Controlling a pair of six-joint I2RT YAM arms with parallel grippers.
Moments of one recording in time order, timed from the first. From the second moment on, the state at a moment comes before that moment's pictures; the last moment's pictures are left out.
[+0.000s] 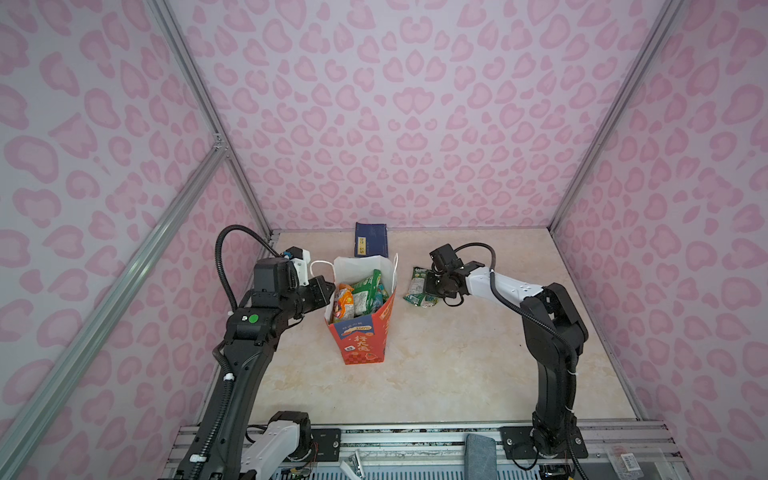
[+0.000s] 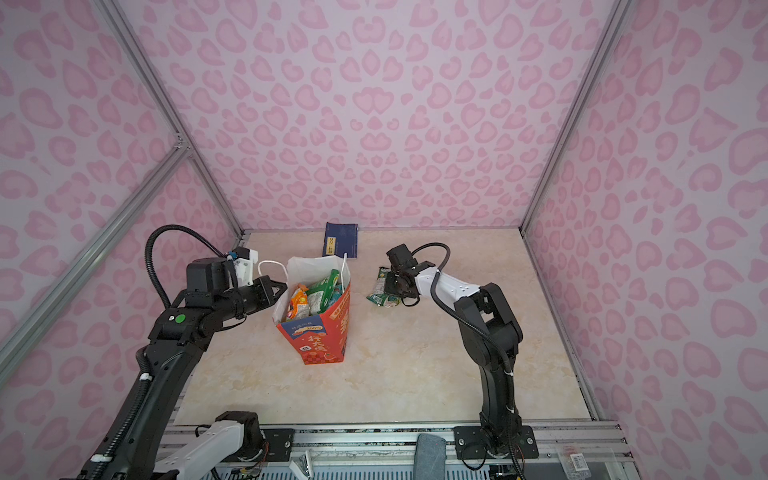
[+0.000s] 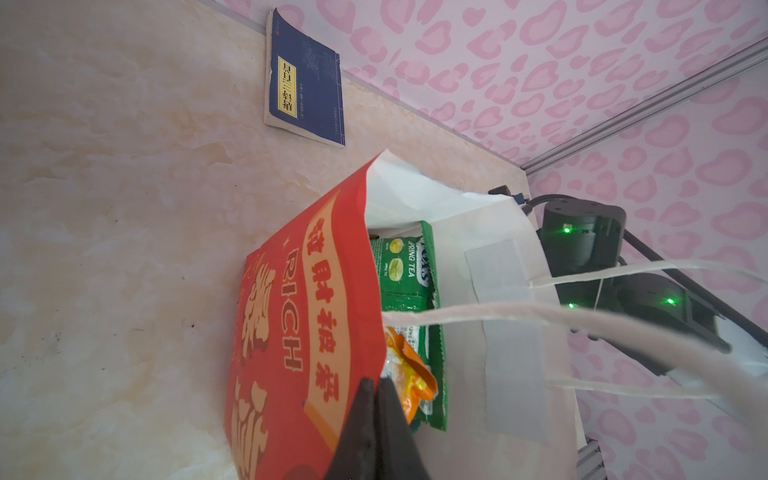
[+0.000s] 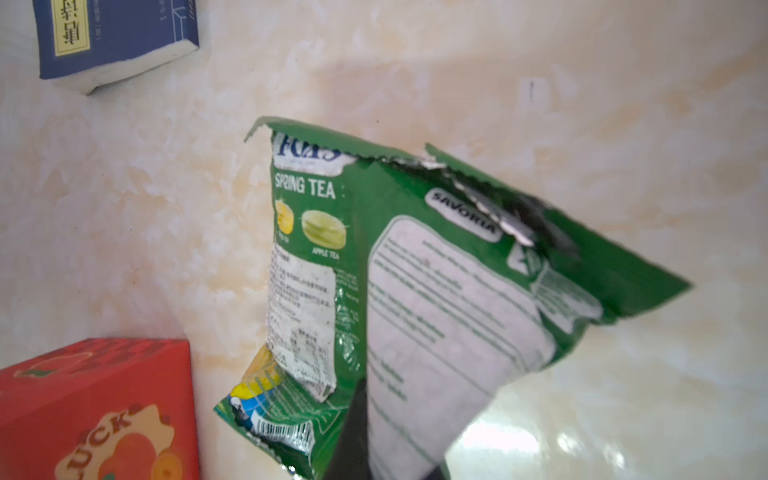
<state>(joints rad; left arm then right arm) -0.08 1.01 1.09 -0.74 0.41 -0.46 0.52 1.96 1.42 -0.48 -0.03 0.64</state>
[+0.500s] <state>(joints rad) -0.08 1.01 1.09 -0.74 0.41 -0.46 0.53 1.56 1.10 -0.43 -0.01 0.64</state>
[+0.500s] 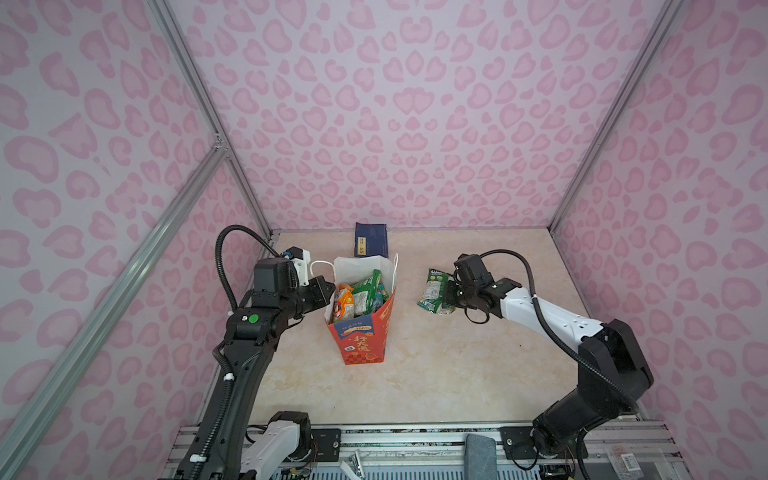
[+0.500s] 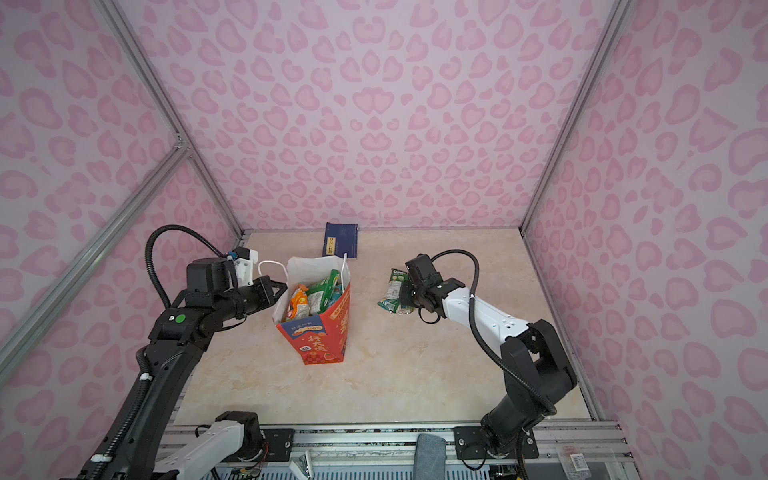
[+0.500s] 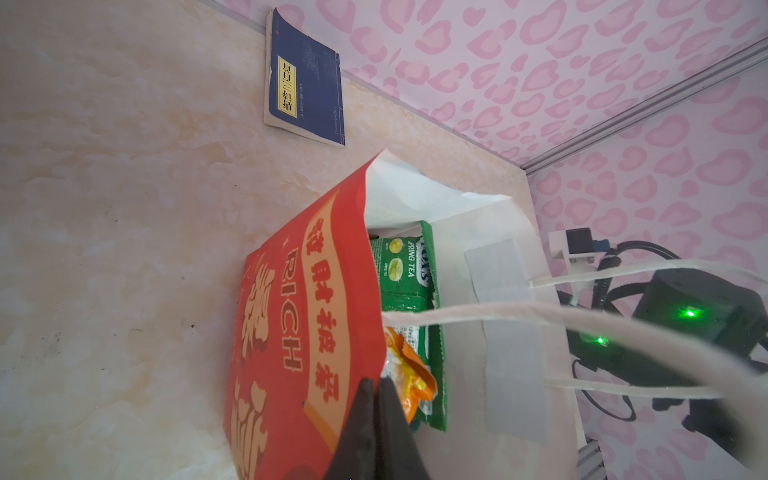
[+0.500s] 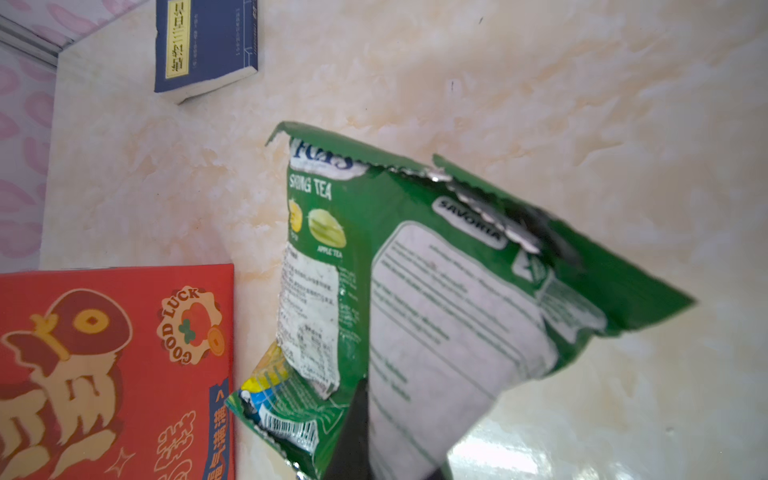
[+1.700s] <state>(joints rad) -0.08 1.01 1.09 -0.74 0.41 -0.46 0.91 1.29 1.60 -0.67 0.35 0.49</state>
